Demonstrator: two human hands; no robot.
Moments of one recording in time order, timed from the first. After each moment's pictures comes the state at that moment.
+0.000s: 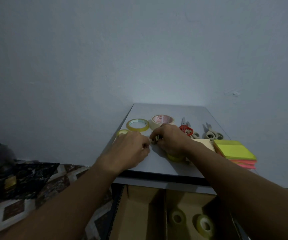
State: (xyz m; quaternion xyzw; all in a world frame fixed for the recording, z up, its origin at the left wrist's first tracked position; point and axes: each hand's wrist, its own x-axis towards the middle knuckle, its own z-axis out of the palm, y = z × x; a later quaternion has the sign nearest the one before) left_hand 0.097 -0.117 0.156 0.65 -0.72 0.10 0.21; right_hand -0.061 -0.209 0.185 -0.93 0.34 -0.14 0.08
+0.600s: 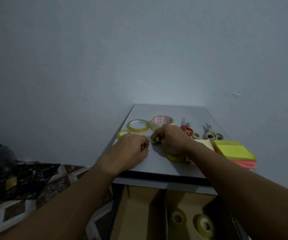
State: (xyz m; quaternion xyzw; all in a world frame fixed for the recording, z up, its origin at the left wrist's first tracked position) left_hand 0.101 -0.115 0.150 0.66 -0.71 0.04 0.26; right_hand -0.064 -0.212 0.184 -0.92 0.34 -0.15 0.11
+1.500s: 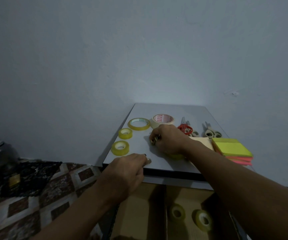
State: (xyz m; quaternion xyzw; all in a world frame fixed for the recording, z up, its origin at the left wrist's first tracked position) left_hand 0.083 -0.033 0.128 0.53 -0.78 0.09 0.33; right_hand -0.058 -0.202 0.186 -0.93 0.33 -0.12 0.10
